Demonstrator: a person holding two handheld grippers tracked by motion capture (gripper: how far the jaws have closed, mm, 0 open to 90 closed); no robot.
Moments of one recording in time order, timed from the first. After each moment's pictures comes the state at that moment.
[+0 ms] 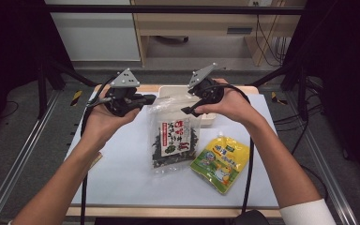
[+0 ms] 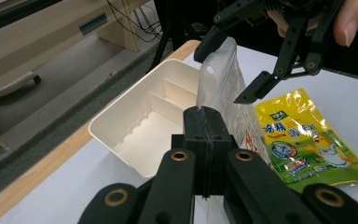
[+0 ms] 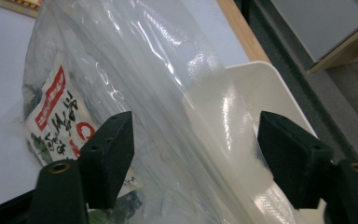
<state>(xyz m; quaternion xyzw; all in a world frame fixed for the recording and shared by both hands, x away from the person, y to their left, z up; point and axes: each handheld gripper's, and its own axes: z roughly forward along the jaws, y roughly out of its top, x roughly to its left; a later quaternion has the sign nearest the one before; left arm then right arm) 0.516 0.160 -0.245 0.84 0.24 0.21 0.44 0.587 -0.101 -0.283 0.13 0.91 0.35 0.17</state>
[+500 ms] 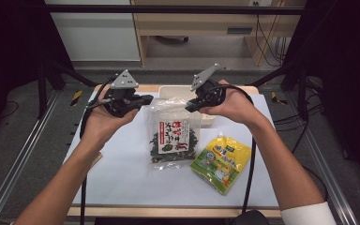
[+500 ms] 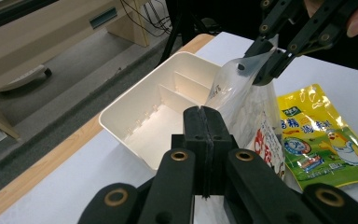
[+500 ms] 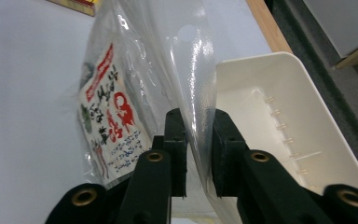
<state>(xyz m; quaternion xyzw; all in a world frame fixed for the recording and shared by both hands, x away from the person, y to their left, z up) 0.521 0.166 -0.254 0.83 0.26 0.22 0.44 0.580 -0.109 -0.280 0.11 0.93 0.34 0.13</state>
